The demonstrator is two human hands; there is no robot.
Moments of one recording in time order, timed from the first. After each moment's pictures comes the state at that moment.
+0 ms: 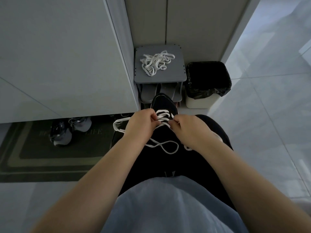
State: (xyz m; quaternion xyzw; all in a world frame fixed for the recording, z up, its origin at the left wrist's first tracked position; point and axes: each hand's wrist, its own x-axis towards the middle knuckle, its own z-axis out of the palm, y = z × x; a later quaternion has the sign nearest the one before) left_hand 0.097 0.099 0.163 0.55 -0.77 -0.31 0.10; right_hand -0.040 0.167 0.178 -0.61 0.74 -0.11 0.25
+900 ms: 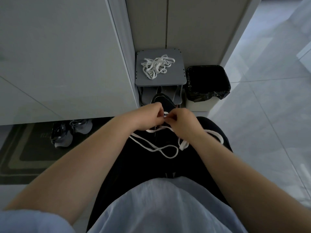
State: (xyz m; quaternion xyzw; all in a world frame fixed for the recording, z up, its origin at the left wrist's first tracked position) left_hand 0.089 0.068 0.197 0.42 -0.83 -0.35 -0.10; right_hand -0.032 0.141 0.169 -0.53 0.77 -0.20 0.30
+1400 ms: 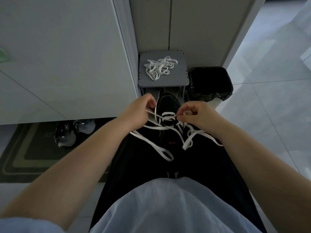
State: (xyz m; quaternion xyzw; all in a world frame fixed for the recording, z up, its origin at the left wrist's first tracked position) left_hand 0.114 0.064 0.189 0.47 -0.80 -0.36 0.08; right_hand -0.073 0.153 0.194 -0.52 0.67 -0.31 0.42
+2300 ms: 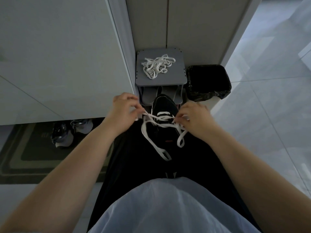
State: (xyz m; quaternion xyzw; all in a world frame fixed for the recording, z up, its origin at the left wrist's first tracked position) left_hand 0.140 0.057 0.179 0.50 -0.81 -0.26 0.18; right_hand -0.071 0.148 0.168 -0.65 0.72 -0.15 0.17
